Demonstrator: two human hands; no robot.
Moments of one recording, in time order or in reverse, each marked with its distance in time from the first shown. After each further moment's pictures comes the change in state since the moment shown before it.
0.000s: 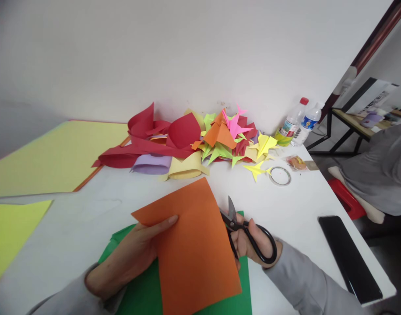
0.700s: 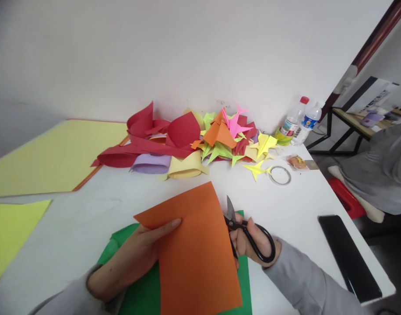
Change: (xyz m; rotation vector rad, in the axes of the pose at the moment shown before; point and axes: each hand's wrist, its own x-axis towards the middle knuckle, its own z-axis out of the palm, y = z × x) left_hand -0.001 -0.006 0.002 0.006 -0.021 0.000; right_hand 0.001 -0.002 0.001 0.062 -0.033 0.006
